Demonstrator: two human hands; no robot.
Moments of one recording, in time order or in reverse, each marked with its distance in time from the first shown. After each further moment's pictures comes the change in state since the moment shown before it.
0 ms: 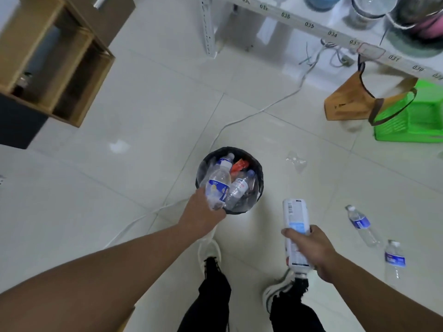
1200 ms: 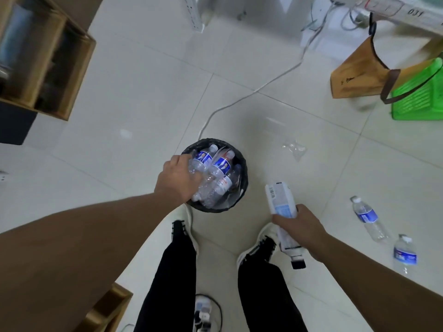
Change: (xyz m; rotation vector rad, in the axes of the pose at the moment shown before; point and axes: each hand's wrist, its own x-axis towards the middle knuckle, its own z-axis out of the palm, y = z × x) left_hand 0.099 0.054 0.027 0.543 0.151 0.026; right_hand 0.090 -0.026 -0.047 -0.175 -0.155 -0.082
